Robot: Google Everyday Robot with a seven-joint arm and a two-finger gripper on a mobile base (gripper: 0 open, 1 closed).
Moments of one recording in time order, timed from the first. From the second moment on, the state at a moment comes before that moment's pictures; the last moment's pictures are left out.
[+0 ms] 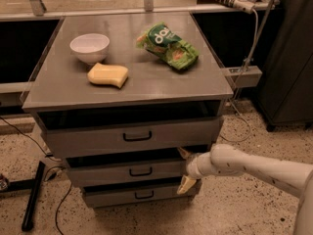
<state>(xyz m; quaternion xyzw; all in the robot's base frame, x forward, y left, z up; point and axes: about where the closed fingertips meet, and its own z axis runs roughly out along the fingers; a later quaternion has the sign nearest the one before) 0.583 -0.107 0.425 -0.68 0.64 0.08 0.35</state>
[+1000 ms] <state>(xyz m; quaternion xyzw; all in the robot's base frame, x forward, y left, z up) 0.605 -0.126 0.411 -0.68 0.64 0.09 0.35</state>
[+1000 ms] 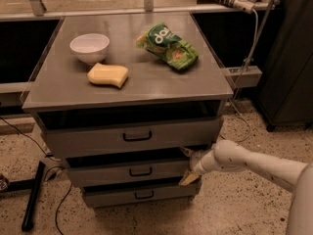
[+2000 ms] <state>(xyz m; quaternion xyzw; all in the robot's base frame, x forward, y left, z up) 0.550 -0.145 0.455 -0.69 0.63 0.10 0.33</state>
